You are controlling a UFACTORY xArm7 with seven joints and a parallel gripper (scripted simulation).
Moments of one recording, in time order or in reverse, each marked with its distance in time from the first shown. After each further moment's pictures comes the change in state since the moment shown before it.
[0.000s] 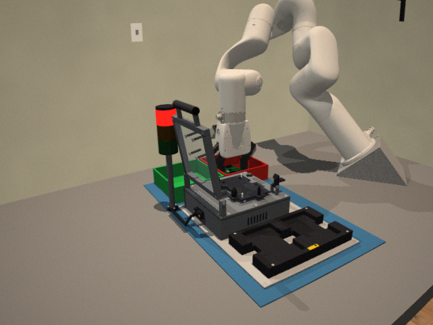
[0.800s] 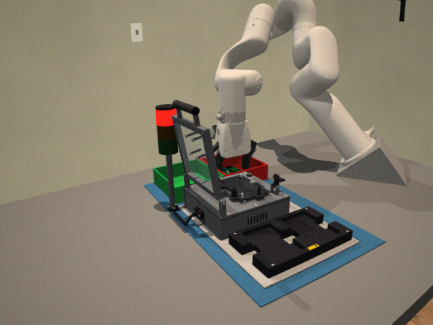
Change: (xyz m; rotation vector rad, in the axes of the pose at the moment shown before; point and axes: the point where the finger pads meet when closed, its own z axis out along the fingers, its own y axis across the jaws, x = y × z) arm 0.000 0.000 0.000 -0.001 0.000 0.000
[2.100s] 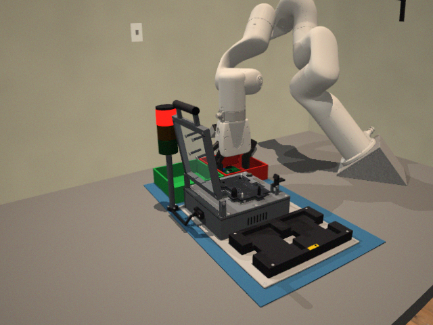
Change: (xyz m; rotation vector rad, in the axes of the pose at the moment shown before) arm 0.000 0.000 -0.004 0.000 0.000 0.000
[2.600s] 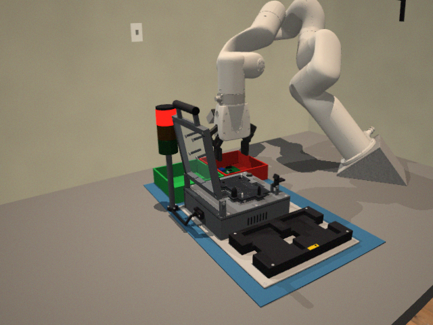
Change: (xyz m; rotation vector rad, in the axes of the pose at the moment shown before) arm -0.001 -0.004 -0.048 0.006 -0.002 0.000
